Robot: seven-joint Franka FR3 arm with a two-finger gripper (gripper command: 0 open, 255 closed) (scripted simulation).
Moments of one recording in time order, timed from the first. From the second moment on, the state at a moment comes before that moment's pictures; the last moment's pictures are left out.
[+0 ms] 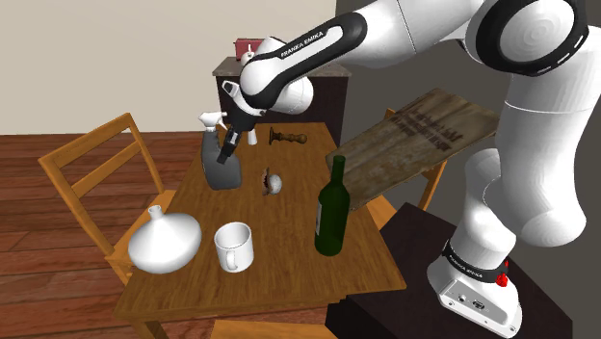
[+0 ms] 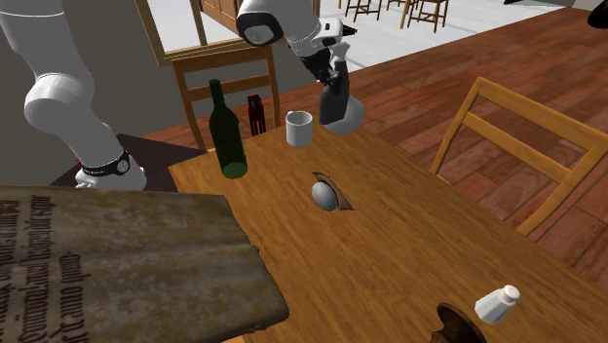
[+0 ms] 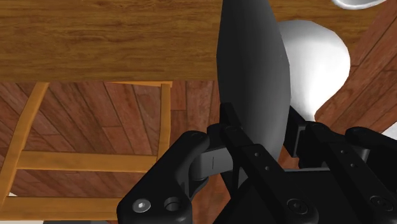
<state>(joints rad) 0.66 0.19 -0.23 -1.96 0.53 2.59 -0.83</state>
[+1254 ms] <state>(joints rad) 0.60 0.34 -0.14 -2.01 0.74 2.77 -1.04</state>
